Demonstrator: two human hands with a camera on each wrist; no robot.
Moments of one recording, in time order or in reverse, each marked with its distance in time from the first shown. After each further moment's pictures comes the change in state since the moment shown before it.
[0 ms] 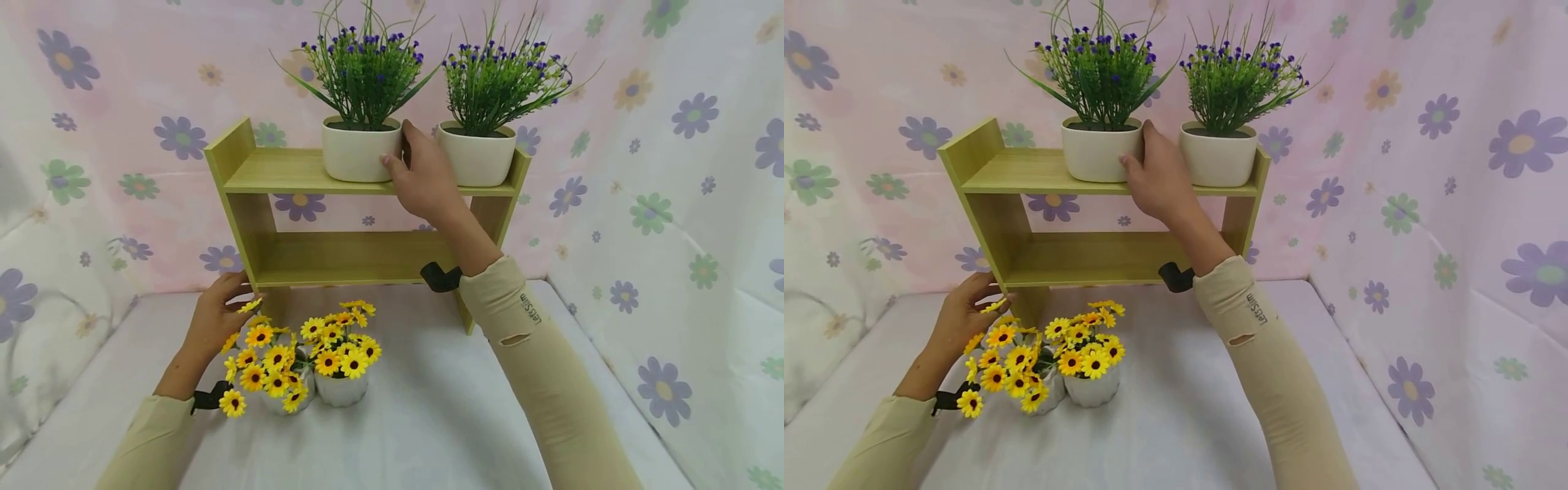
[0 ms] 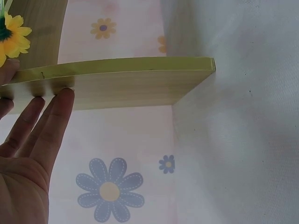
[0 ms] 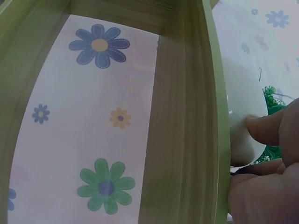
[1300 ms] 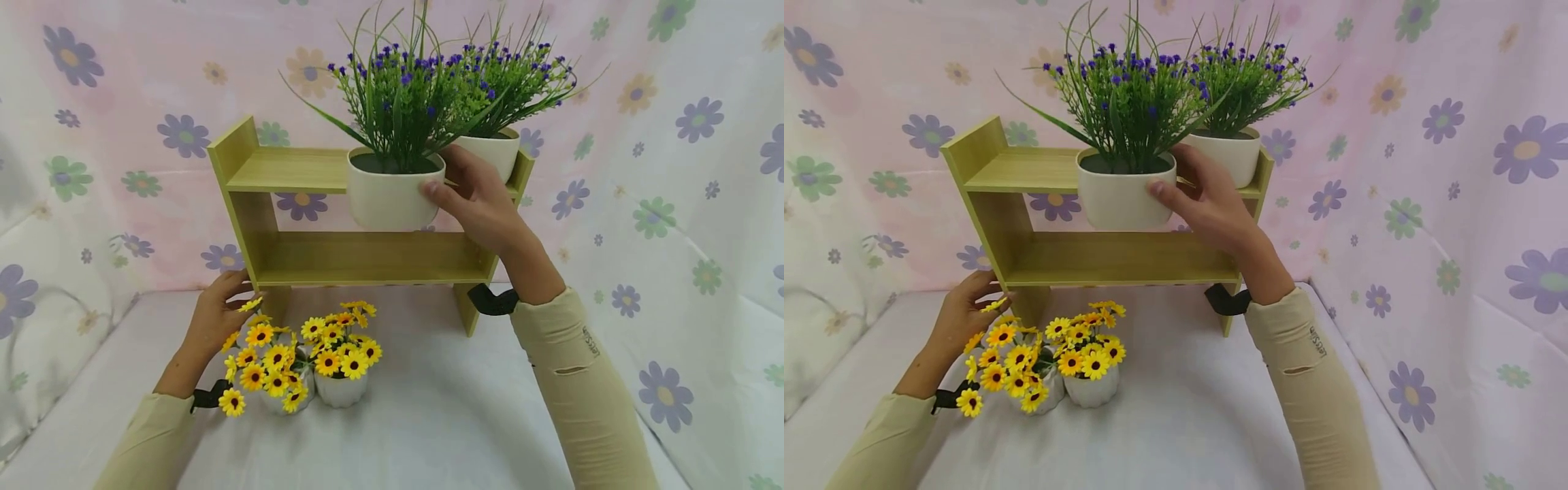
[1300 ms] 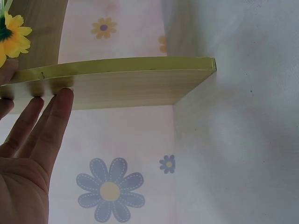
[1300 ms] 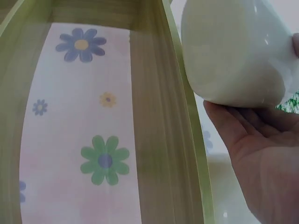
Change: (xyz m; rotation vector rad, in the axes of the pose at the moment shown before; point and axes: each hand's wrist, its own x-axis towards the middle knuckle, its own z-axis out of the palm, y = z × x) left_hand 0.000 -0.001 0.001 0.043 0.015 -0.020; right_hand -0.048 0.042 -0.046 0.306 -0.091 -0.318
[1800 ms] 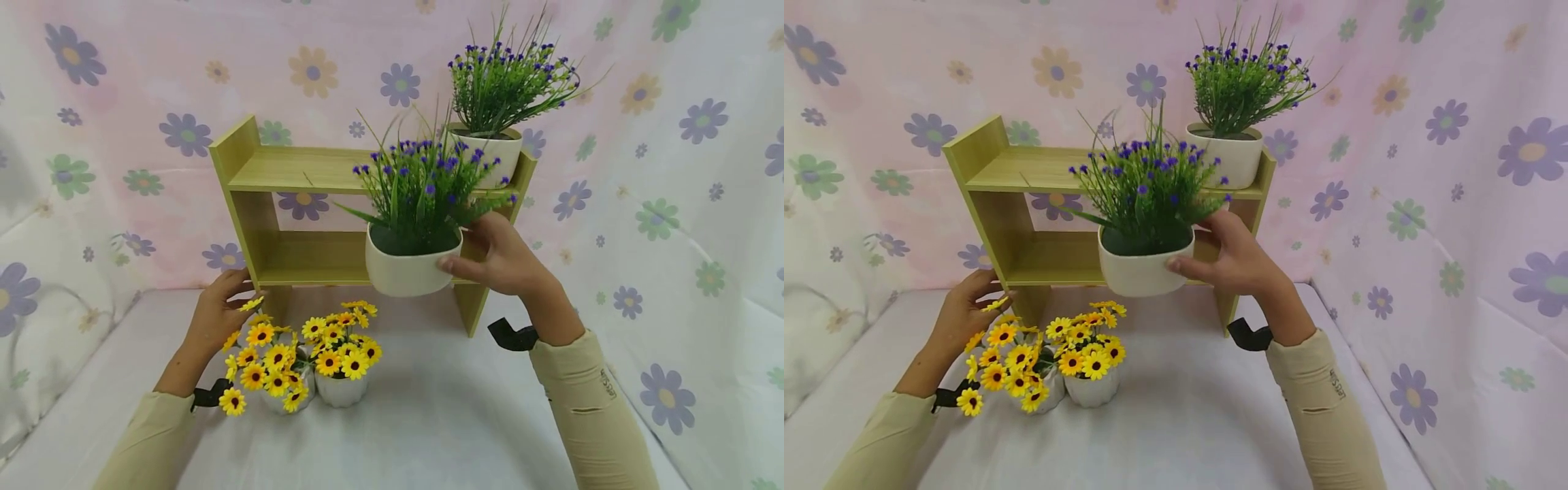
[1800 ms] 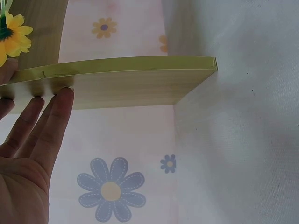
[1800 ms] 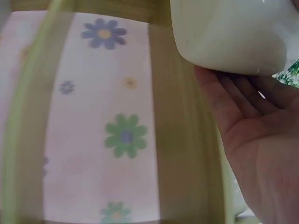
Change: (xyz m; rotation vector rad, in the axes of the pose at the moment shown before) left_hand 0.001 0.002 -0.002 -0.010 -0.007 0.008; right_hand -0.056 0.028 -0.005 0.044 -0.173 0.042
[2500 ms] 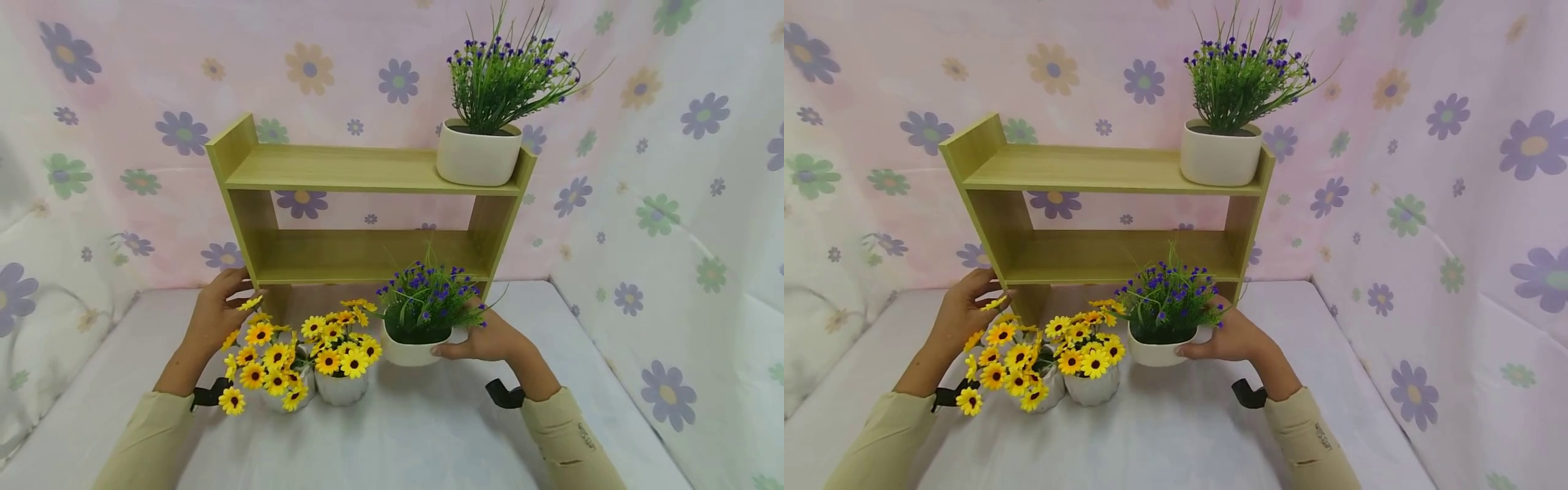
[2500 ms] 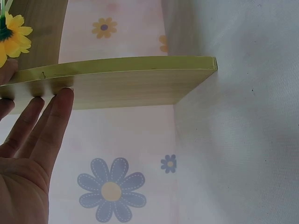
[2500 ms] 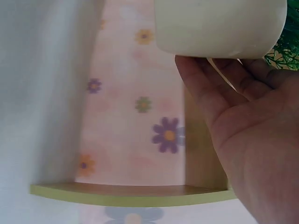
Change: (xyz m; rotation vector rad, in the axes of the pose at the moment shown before) left_hand 0.001 -0.002 0.001 0.031 -0.004 -0.012; right_hand -0.079 0.100 0.058 -0.211 -0.170 0.080
